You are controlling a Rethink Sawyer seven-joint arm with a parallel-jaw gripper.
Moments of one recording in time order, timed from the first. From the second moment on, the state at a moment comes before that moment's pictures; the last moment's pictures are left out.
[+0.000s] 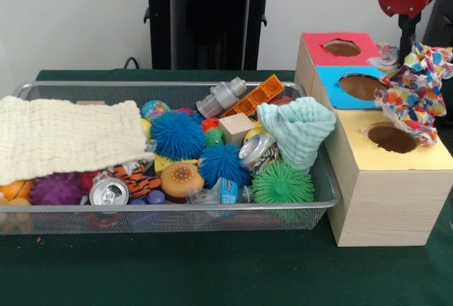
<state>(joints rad) -0.22 -0.87 0.43 1.75 -0.31 0.56 1.15</state>
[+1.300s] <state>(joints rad) -0.20 -0.84 0.40 1.70 -0.40 0.42 1.15</state>
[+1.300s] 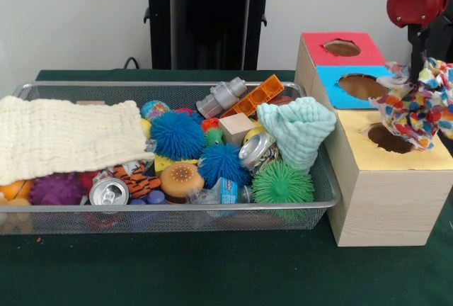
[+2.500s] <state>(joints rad) -0.10 -0.72 0.24 1.59 -0.45 0.42 1.15</state>
